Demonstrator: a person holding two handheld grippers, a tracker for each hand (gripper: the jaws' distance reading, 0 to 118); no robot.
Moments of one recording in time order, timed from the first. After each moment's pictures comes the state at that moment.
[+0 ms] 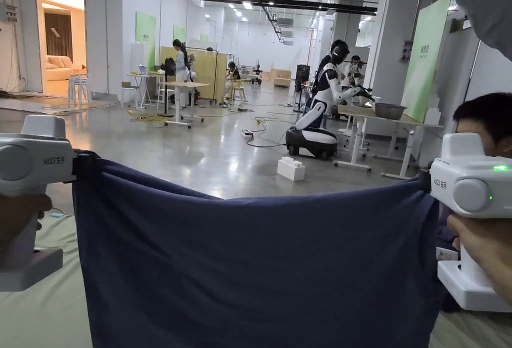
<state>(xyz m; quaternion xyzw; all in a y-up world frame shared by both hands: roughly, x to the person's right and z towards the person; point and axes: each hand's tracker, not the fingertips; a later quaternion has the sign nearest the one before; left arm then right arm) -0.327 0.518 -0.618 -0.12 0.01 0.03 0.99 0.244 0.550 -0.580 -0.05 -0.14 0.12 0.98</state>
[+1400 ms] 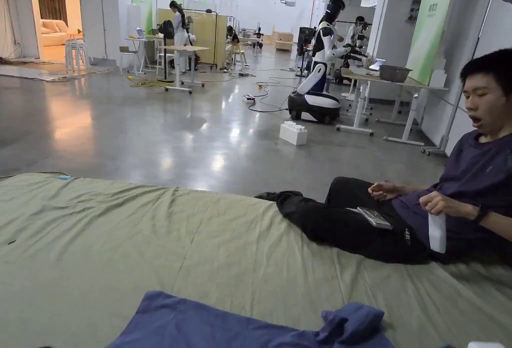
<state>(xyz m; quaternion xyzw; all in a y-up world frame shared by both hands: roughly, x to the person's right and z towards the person) -0.356 0.234 -0.394 -0.25 0.02 0.07 0.96 0.235 0.272 -0.365 -0.21 -0.11 0.10 0.97</state>
